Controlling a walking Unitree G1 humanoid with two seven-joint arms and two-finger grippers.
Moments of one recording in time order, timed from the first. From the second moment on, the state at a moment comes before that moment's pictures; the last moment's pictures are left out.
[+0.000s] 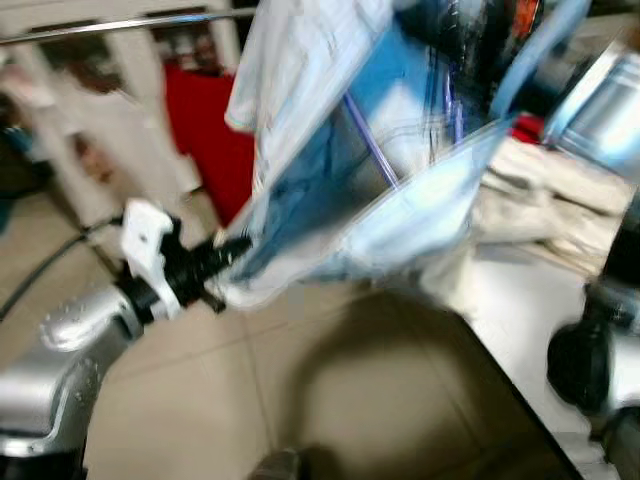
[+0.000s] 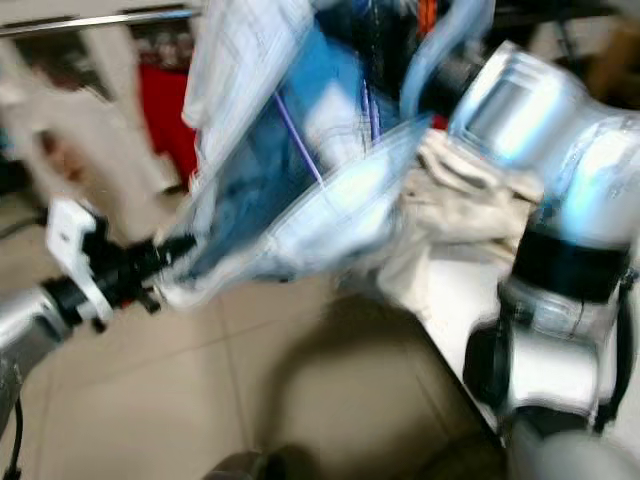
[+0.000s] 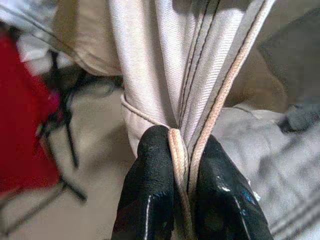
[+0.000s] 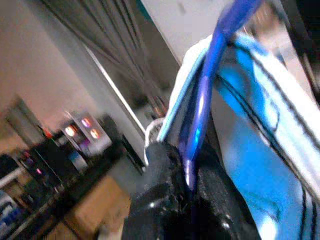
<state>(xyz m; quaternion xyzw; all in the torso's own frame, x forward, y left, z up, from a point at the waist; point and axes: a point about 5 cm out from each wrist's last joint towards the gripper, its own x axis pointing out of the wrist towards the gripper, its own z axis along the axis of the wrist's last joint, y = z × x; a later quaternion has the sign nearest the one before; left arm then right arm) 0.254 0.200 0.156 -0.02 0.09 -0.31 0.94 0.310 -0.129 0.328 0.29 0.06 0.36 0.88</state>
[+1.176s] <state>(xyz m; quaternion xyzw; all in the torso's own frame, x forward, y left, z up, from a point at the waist) 0.318 0.223 0.086 -0.03 0.23 -0.06 0.97 0.280 -0.128 0.115 0.05 0.20 0.16 0.96</state>
